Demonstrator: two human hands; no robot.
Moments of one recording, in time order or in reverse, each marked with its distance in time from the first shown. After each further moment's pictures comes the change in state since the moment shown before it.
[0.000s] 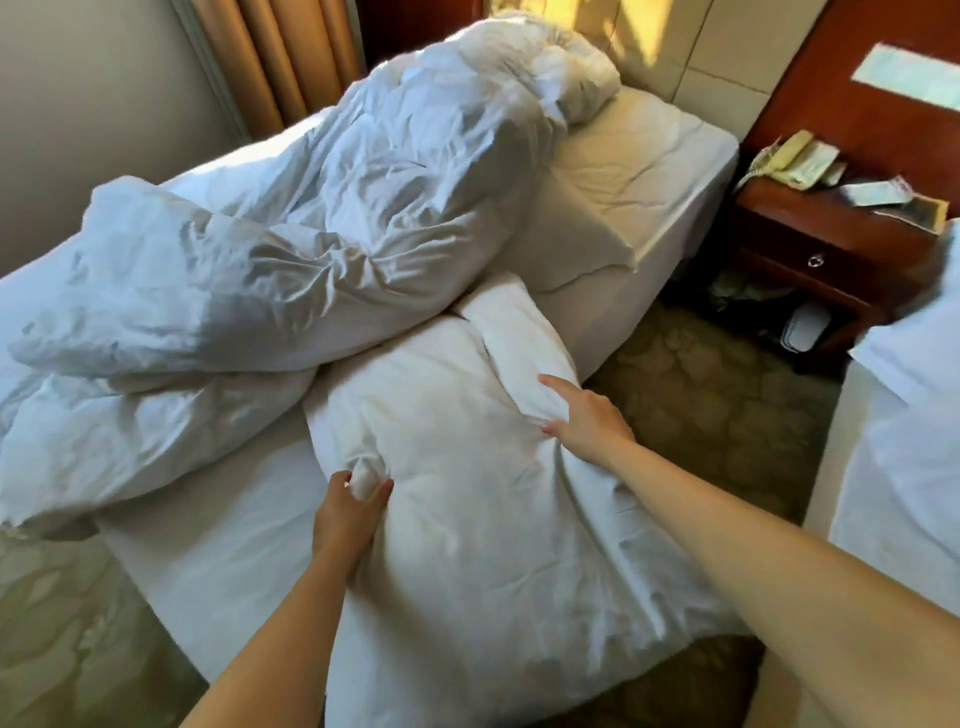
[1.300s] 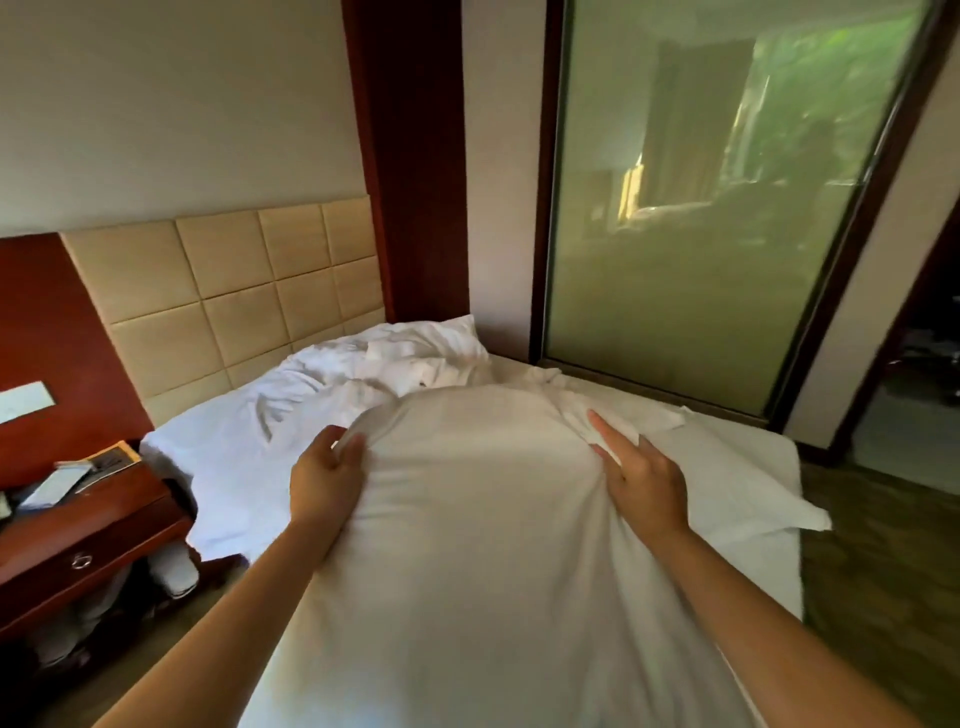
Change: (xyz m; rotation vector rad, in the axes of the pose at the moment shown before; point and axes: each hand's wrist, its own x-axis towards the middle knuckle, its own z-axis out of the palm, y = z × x) left_hand -0.519 0.375 0.318 0.013 -0.995 1.505; right_hand -0.577 0.296 -0.114 -0.432 1.666 1.126
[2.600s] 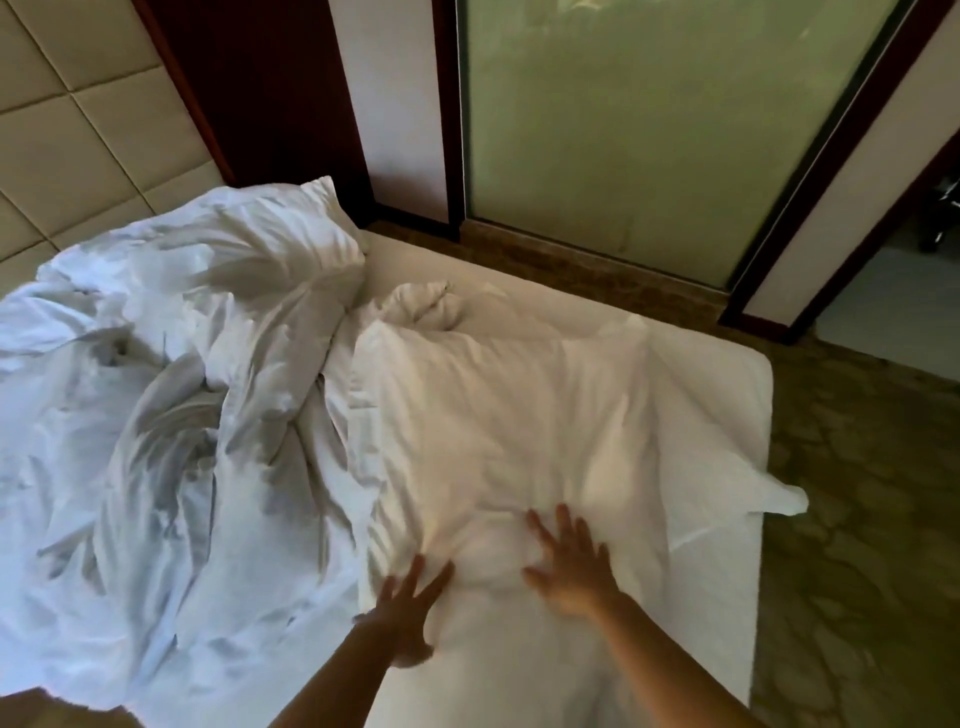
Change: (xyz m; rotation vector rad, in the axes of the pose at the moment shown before) left_hand 0.069 -0.082 0.496 0.946 -1.364 0.004; right_hand 0.004 0.363 0.272 -0.104 -1.333 0.512
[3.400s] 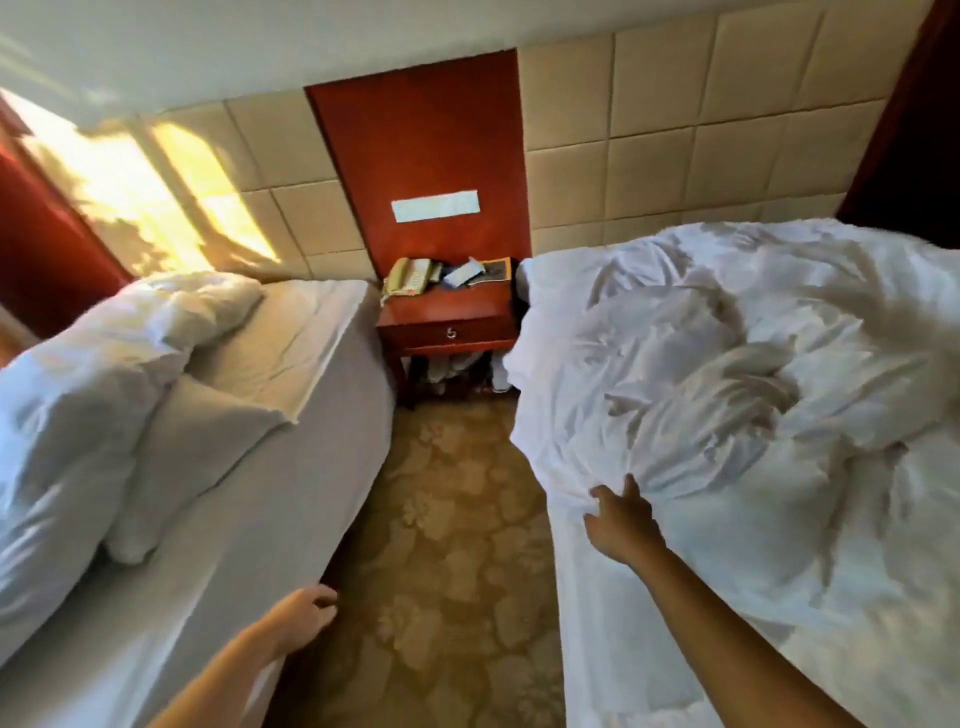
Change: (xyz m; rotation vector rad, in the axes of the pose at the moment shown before) left_hand -0.425 -0.256 0.292 -1.193 0.532 -1.084; right_hand -0.145 -0.412 0.094 -0.290 -0.107 -0.784
